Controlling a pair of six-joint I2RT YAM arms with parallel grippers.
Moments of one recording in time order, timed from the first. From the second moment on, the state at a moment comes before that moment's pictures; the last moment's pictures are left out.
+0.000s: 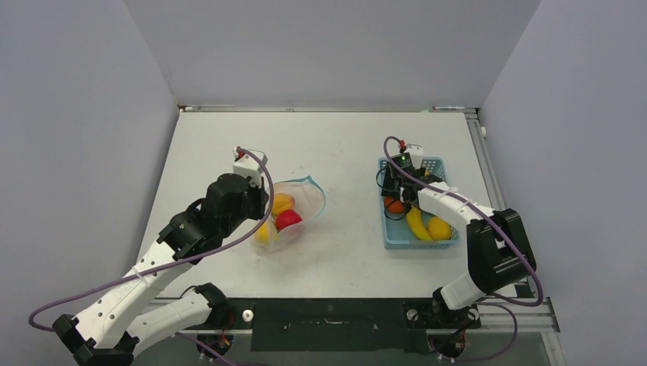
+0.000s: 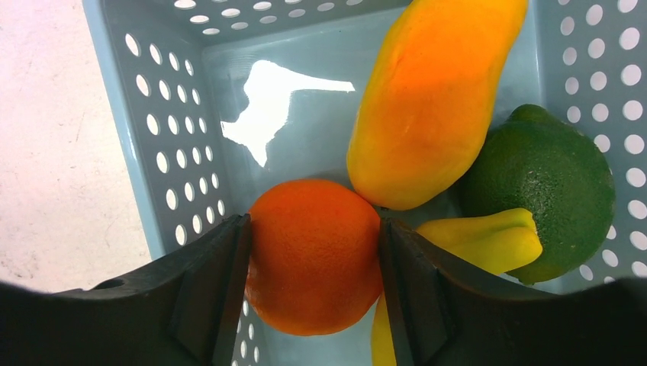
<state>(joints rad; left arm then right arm) -0.72 0.87 0.99 -0.65 -0.31 -0.30 0.37 1.53 0.92 -0.32 0.35 0.43</state>
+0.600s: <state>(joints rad) -0.72 0.87 0.99 -0.65 -0.31 -0.30 0.37 1.47 0.91 -0.39 0.35 0.44</state>
